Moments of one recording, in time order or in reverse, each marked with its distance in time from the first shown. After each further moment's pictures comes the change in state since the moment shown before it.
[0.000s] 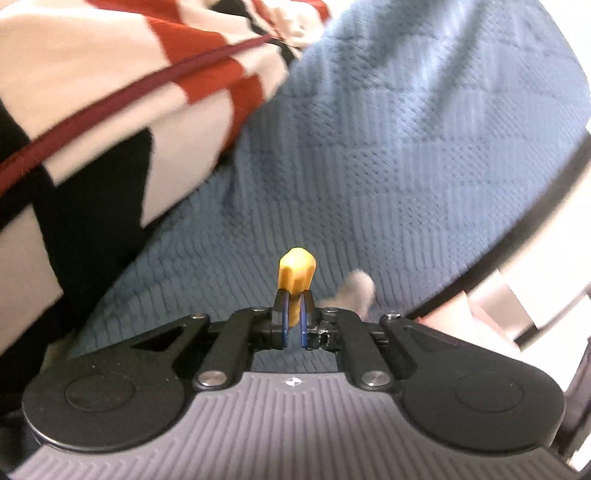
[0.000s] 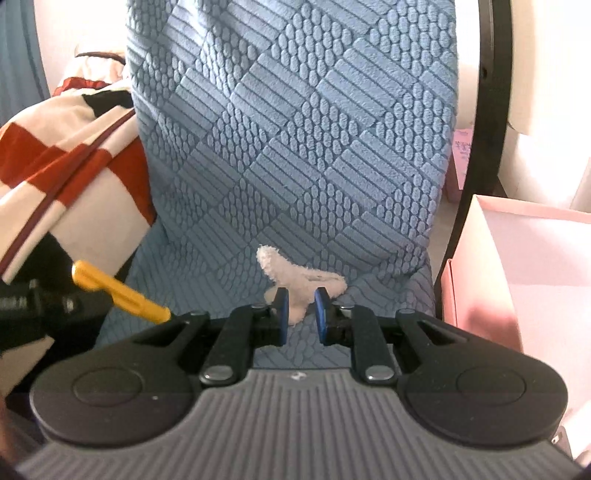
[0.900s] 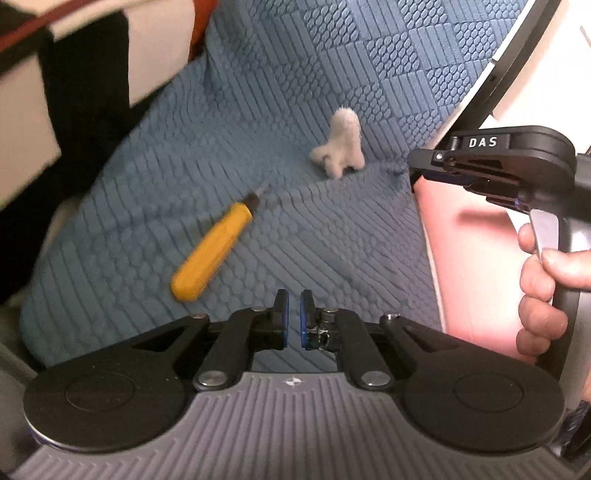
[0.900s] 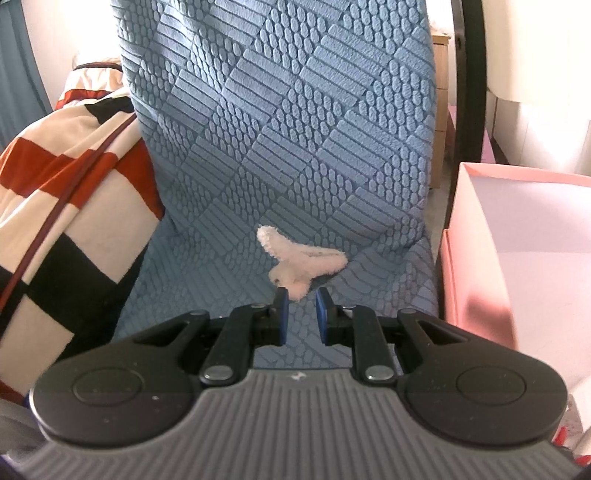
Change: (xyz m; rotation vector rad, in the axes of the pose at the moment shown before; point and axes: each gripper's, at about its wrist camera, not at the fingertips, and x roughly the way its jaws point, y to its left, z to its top) left arm -0.014 -0.019 -0.097 0.201 0.220 0.078; right arm -0.010 -0.017 -0.013 0.073 0.037 0.053
